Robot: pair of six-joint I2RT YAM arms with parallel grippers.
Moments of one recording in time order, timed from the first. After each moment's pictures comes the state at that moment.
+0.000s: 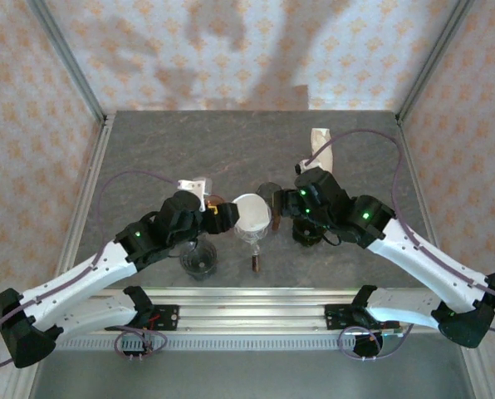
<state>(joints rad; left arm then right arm) -0.78 0.94 0.82 -0.42 -0.11 -0.78 0.87 1.08 1.20 -0.86 0.29 0.58</state>
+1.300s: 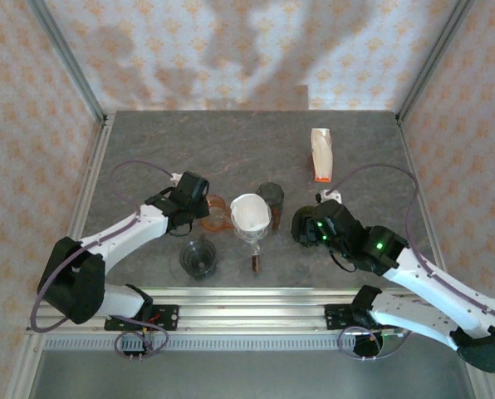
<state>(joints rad) -0.46 1.37 0.84 -0.47 -0.24 -0.67 0.87 0.83 0.86 -0.84 0.29 0.73</state>
